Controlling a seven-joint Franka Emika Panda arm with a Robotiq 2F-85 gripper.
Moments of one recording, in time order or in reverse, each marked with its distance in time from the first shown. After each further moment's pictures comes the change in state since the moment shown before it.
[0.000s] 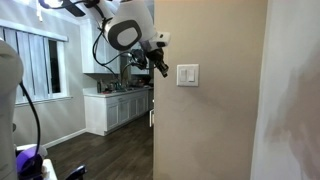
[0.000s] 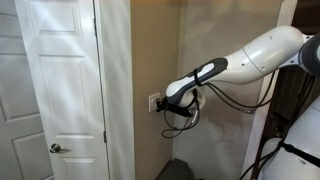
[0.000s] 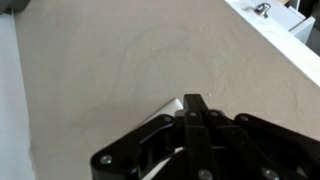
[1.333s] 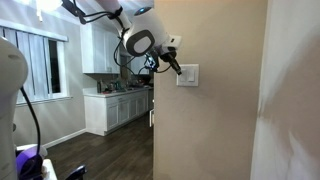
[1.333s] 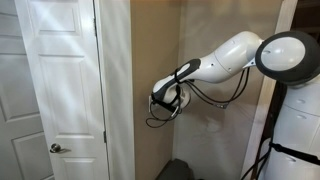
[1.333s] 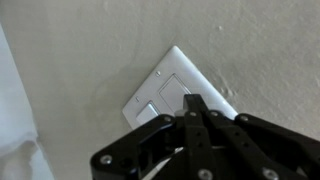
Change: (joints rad) arm 0.063 0.248 -0.074 0.235 0.111 0.132 0.107
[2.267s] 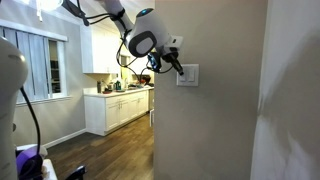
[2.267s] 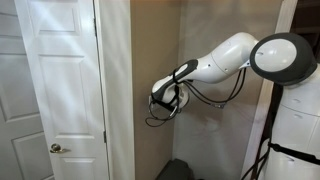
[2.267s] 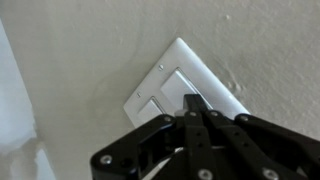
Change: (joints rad) arm 0.000 0.031 -0.011 0.028 0.000 0.006 0.001
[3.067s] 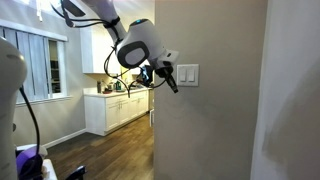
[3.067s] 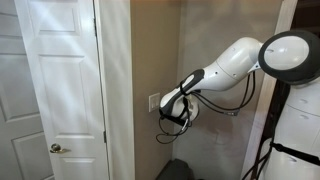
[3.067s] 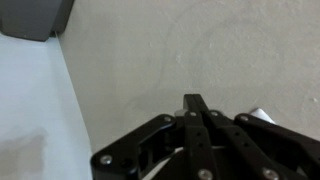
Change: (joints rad) arm -0.012 -0.056 -0.004 -0.220 -0.006 0.005 0.000
